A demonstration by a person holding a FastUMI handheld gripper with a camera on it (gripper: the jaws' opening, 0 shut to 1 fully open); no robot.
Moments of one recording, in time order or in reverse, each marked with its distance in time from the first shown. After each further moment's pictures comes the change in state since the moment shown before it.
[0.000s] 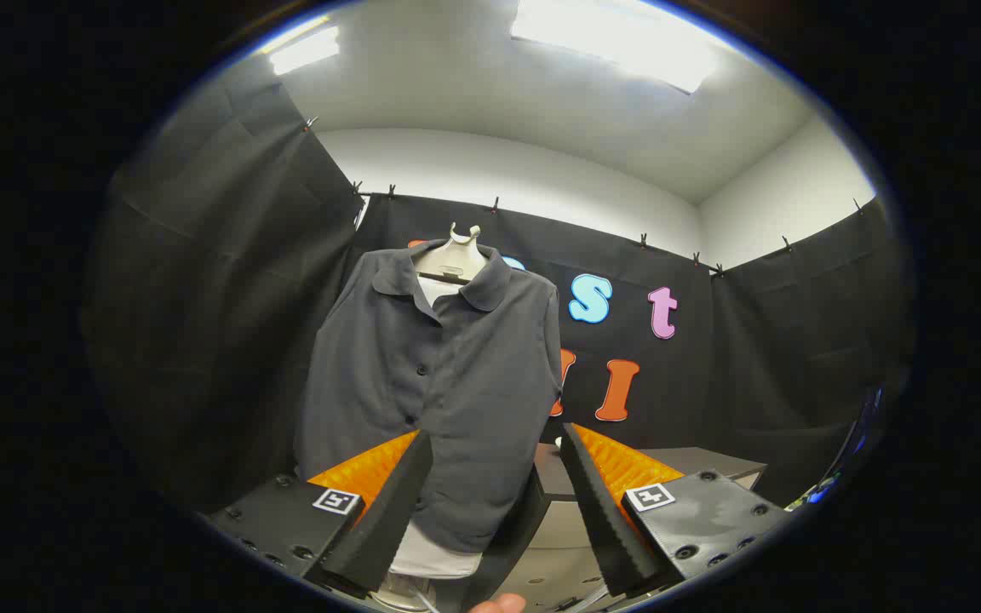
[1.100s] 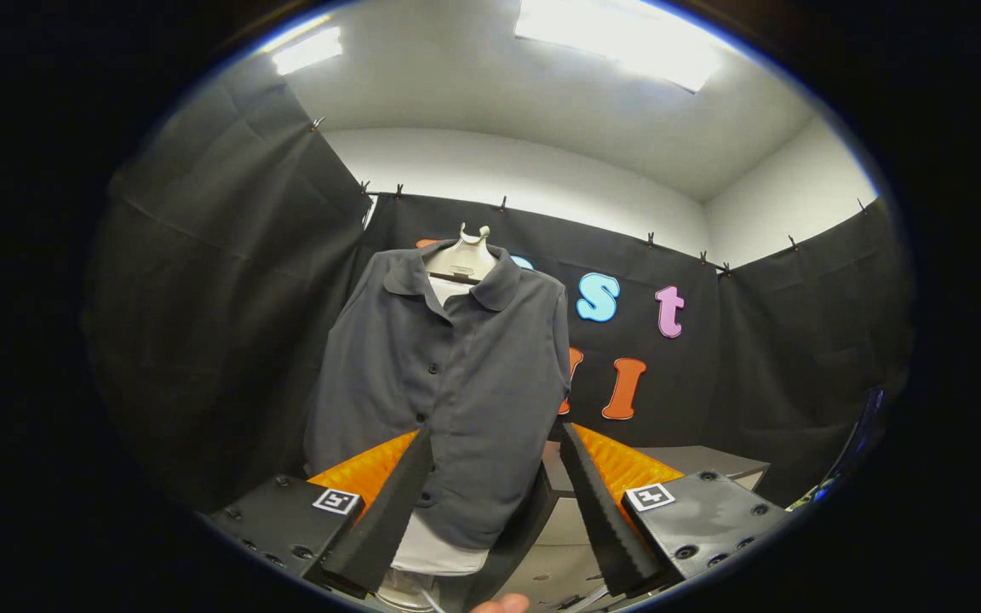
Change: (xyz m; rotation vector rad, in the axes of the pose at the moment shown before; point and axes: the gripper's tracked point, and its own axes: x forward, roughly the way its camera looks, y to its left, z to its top) arm -0.013 0.011 0.002 0.003 0.005 0.032
